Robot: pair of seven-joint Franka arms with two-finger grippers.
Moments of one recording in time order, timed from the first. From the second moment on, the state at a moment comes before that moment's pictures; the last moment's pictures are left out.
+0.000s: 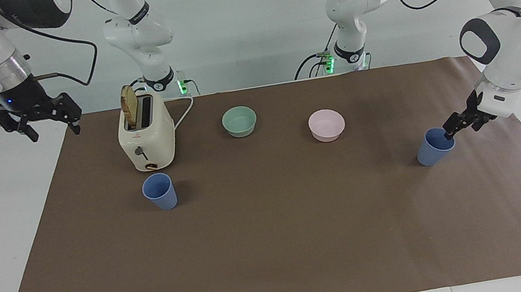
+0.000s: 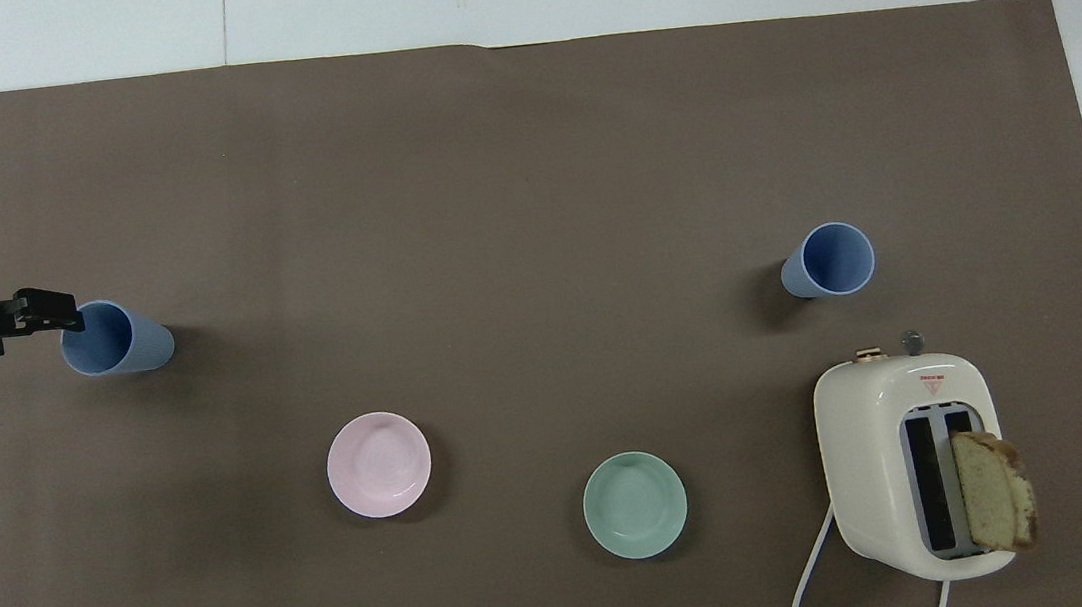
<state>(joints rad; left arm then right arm) 0.27 0.19 -0.13 -1.90 -0.03 2.07 0.04 -0.19 0.03 0.05 -1.53 -0.03 1.60 -0.18</state>
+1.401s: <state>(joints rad) 0.27 0.20 -0.14 -1.89 -0.05 2.09 0.00 -0.19 0.03 0.05 -1.53 -0.03 1.60 -0.18</state>
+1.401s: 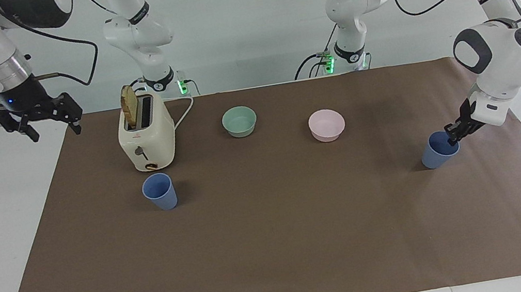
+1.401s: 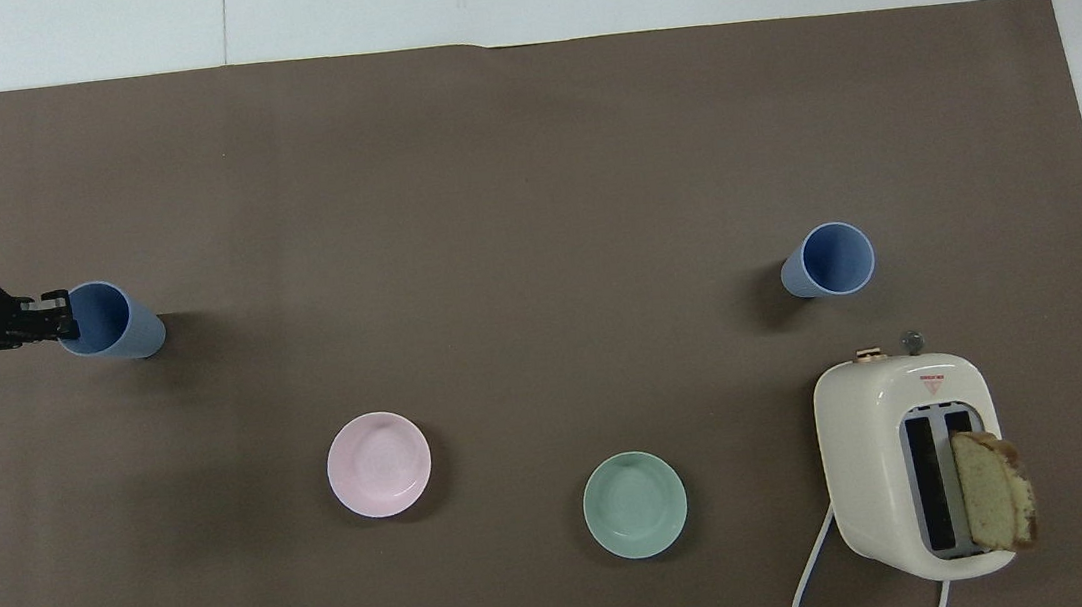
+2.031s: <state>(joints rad) 0.08 0.19 -0.18 -1.72 -0.07 1.93 -0.41 -0.19 0.03 0.05 -1.53 -0.03 1.60 -0.18</state>
